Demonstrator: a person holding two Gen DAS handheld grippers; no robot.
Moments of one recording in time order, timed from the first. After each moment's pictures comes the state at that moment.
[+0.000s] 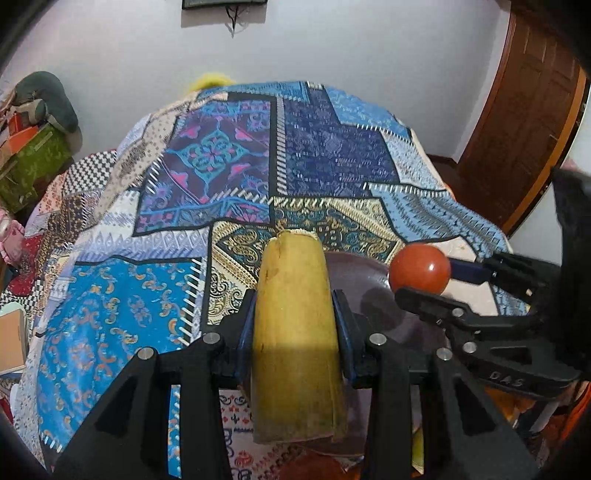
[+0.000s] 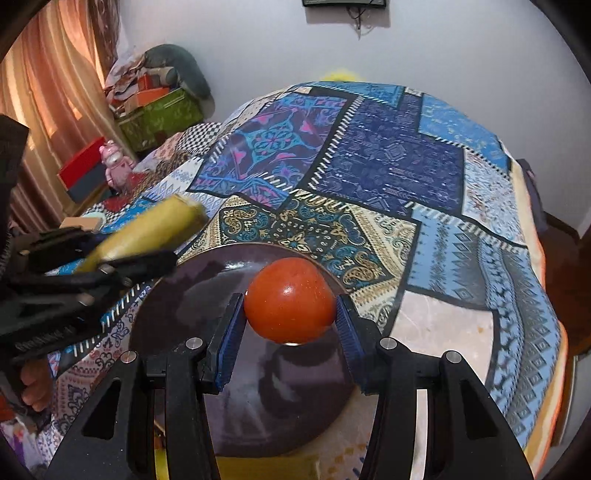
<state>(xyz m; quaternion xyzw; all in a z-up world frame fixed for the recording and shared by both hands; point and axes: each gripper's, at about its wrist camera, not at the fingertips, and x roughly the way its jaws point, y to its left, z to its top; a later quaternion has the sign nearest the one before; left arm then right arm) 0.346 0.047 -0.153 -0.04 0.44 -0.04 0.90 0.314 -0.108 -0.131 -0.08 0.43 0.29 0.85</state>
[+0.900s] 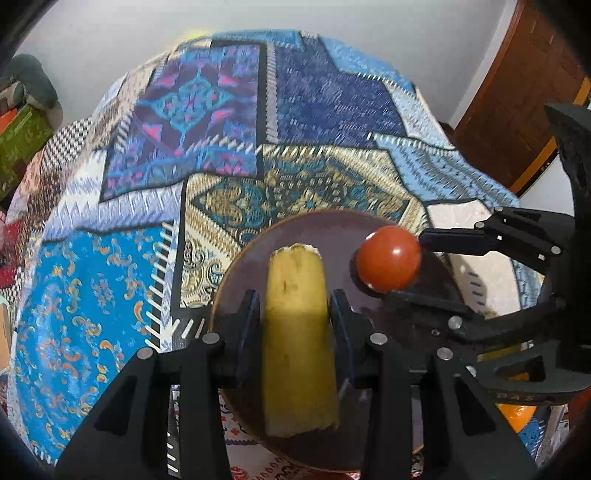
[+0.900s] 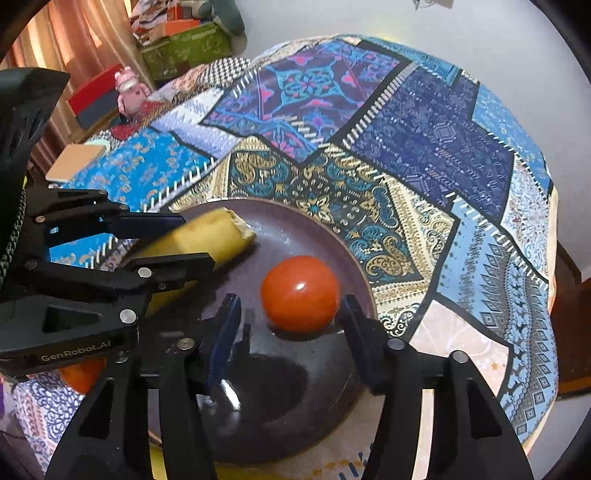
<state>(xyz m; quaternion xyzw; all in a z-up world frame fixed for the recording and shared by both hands) 0.367 0.044 -0.190 -0.04 0.49 -0.07 0.87 0.330 -0.081 -0.155 -0.18 0.49 0.33 0.79</state>
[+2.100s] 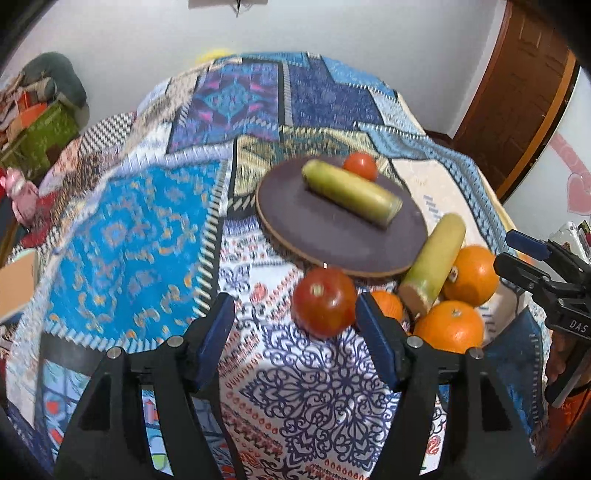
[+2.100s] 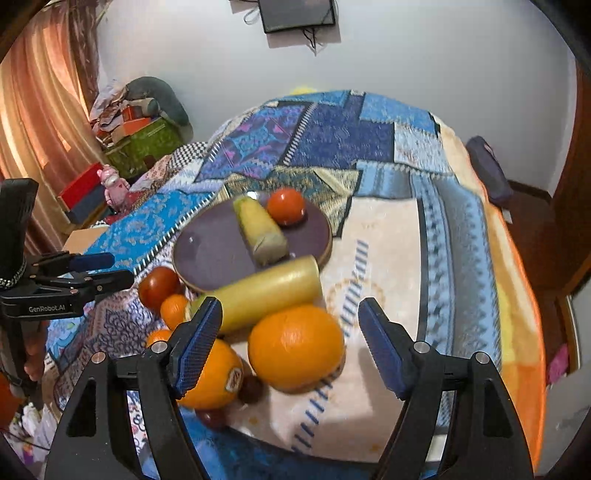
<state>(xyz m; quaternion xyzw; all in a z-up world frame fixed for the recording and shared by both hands) 0.211 0.058 -0.166 -0.04 0.47 -0.05 0.88 0.190 -0.177 -0.126 -0.01 0.41 0.23 0.88</state>
